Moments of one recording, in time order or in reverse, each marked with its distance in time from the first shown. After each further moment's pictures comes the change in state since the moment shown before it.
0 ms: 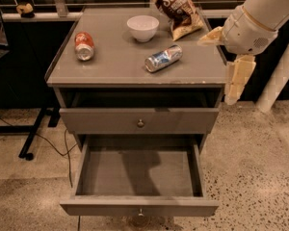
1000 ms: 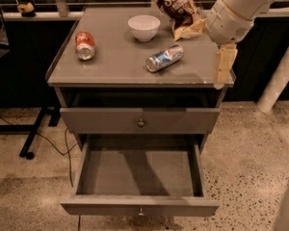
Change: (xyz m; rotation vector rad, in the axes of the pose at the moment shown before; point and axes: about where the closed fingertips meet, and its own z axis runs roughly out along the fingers) arm -0.002 -0.054 0.021 -0.021 -0.024 -0.172
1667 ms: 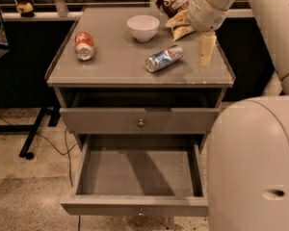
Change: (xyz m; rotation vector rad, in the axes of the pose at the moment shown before) arm 0.012 -0.081 0.026 0.027 0.008 -0.121
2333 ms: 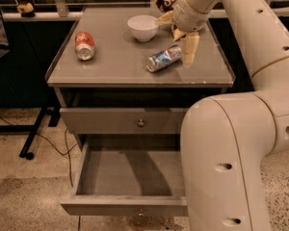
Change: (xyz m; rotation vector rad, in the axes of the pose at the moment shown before) arm 0.003 -0.054 0.039 0.055 0.006 -0.047
